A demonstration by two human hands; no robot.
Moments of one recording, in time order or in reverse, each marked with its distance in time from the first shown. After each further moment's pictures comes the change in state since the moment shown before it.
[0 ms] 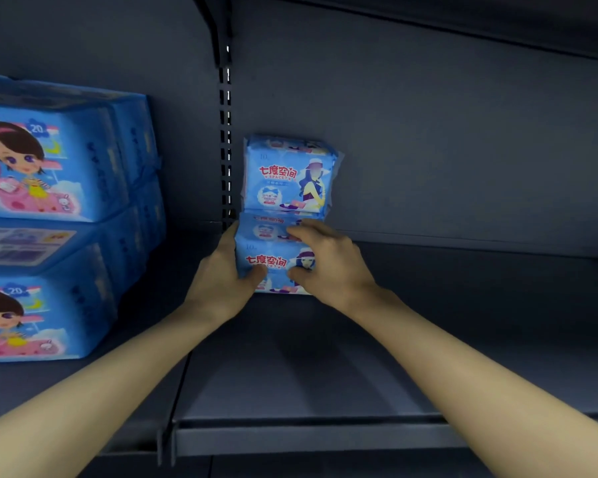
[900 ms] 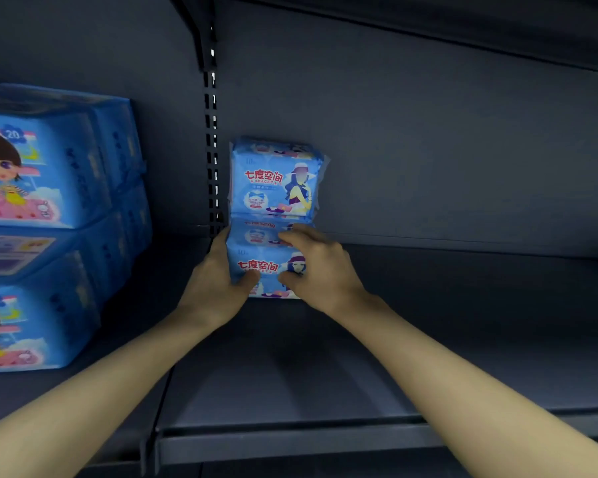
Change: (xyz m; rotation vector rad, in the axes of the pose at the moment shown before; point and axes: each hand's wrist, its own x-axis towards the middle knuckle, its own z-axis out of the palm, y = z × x) left_hand -0.001 0.009 0.007 -0.022 -0.010 -0.027; right_hand -0.003 0.003 -0.003 0.023 0.003 0.030
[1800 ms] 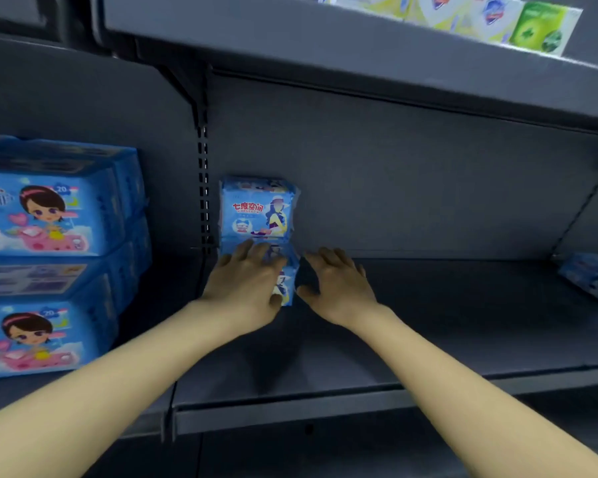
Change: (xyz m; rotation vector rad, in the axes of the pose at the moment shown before) left_hand -0.030 0.090 -0.015 0.933 -0.322 0.308; right_hand -0.042 0.000 -0.051 -0.252 -0.165 0.264
